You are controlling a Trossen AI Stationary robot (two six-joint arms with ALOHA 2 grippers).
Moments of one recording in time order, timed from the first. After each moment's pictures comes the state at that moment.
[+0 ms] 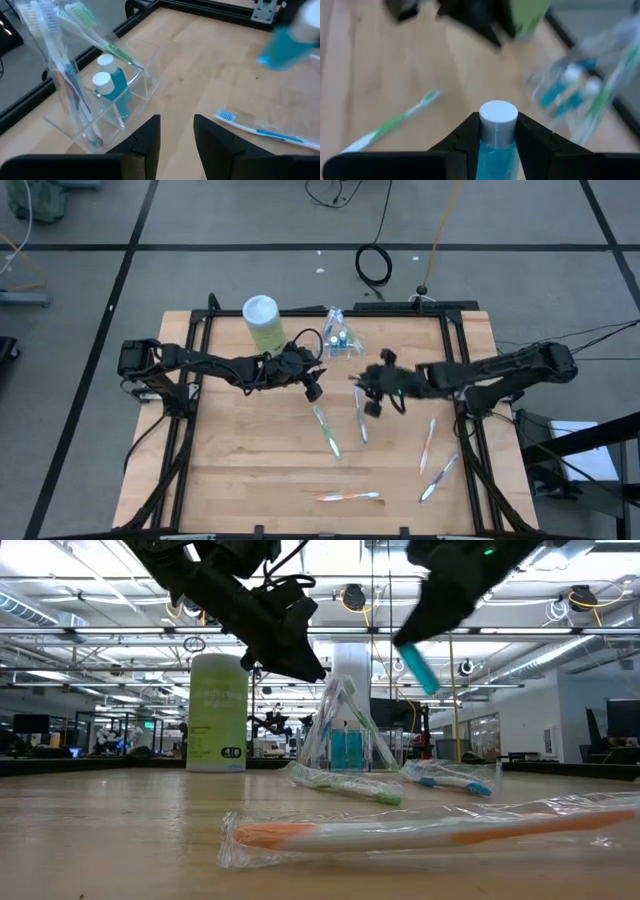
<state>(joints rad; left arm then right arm) 0.08 1.60 0.93 0.15 -0.34 -0.20 0.07 1.28 0.88 -0.27 0.39 0.13</state>
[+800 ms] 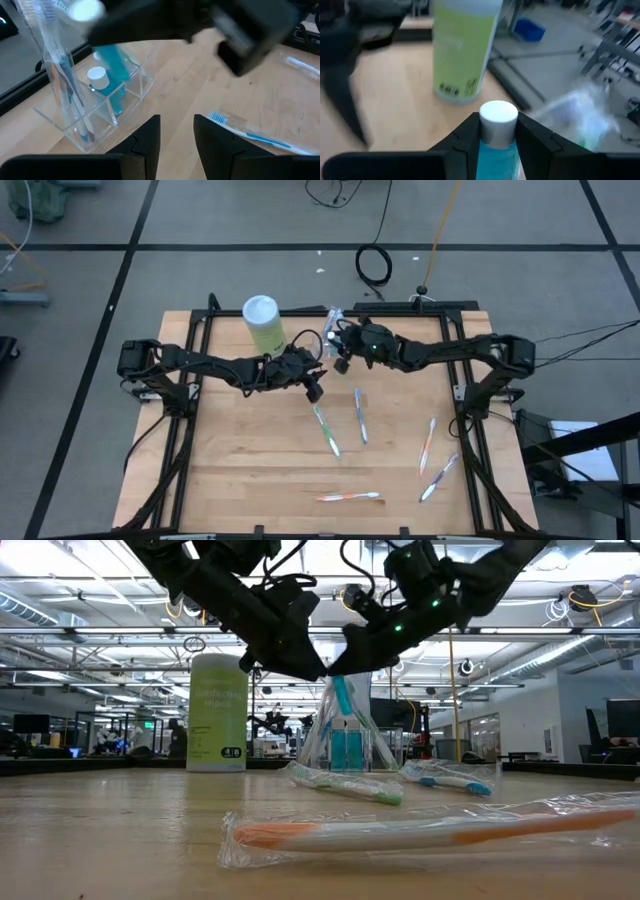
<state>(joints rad) 0.07 1.60 0.93 0.15 -0.34 -0.27 -0.30 1.62 0.88 0.44 0.23 -0.12</state>
